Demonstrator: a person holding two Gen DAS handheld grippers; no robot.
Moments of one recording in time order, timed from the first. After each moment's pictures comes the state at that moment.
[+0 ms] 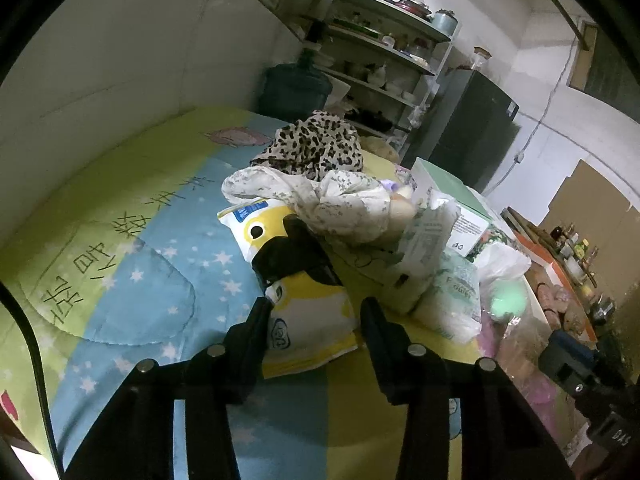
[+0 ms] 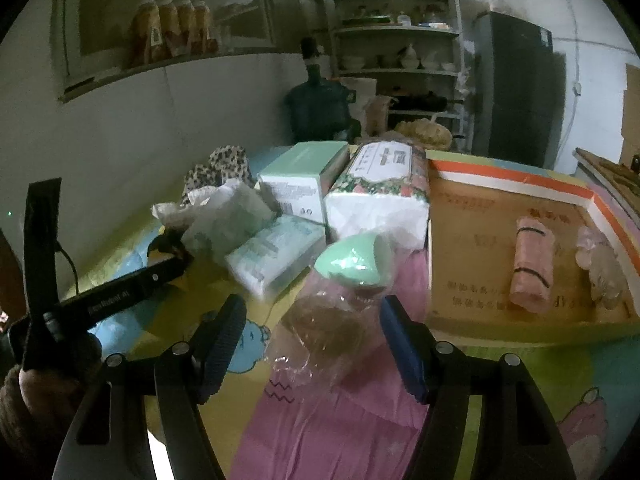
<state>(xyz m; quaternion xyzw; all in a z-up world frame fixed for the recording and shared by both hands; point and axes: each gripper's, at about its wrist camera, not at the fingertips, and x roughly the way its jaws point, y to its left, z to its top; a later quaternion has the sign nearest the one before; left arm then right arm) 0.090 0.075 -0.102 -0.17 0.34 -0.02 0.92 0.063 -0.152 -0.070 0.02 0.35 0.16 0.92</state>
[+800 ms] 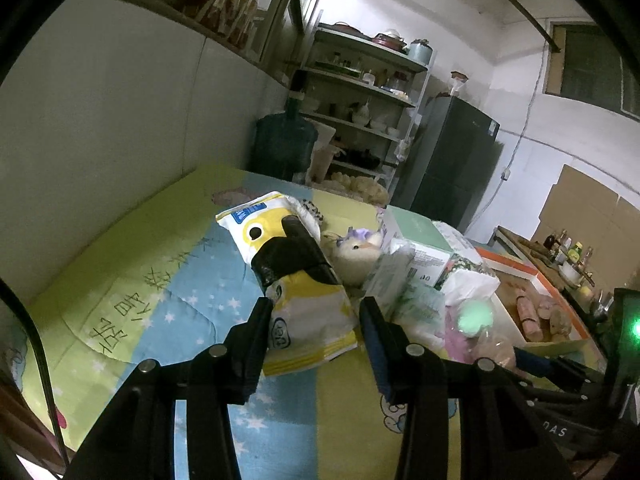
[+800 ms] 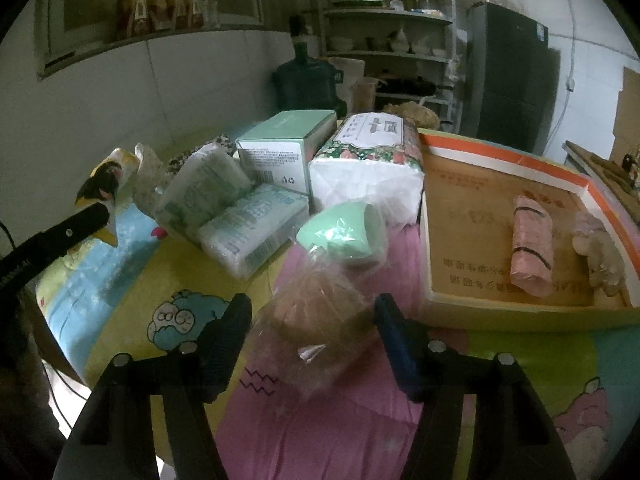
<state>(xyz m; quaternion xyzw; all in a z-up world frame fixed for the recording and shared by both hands) 0.055 0.068 -0.063 -0.13 0.26 -0.02 0.96 0.071 -0.147 -0.088 -0.01 0.38 0.13 0.92</state>
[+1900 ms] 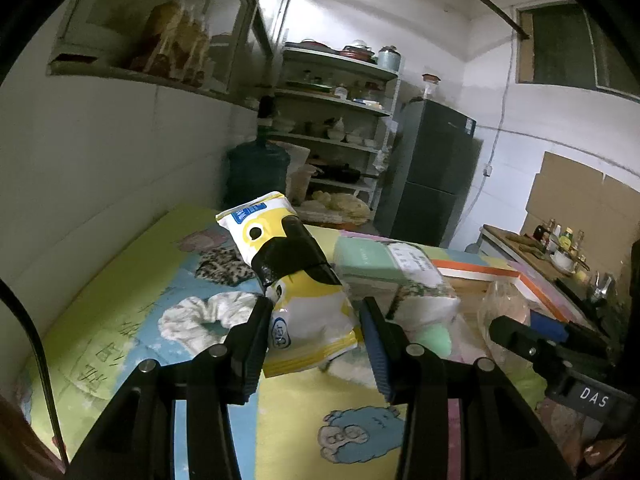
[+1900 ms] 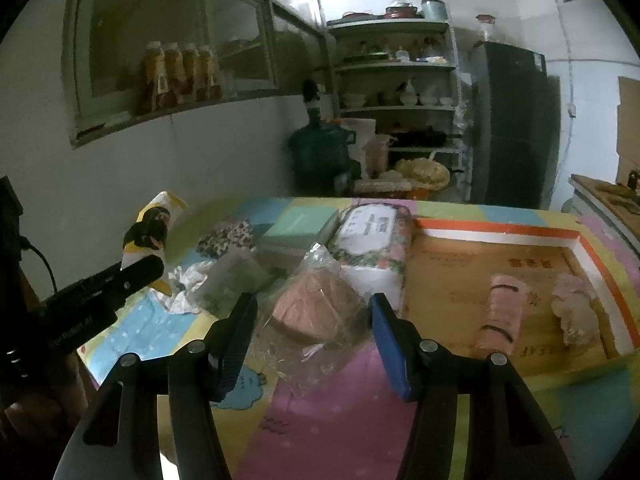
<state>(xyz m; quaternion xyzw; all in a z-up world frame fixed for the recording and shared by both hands) 0.057 0.020 -0.029 -0.08 0.23 -0.05 0.97 0.057 -0.175 -0.027 0.03 0.28 0.17 0.94</state>
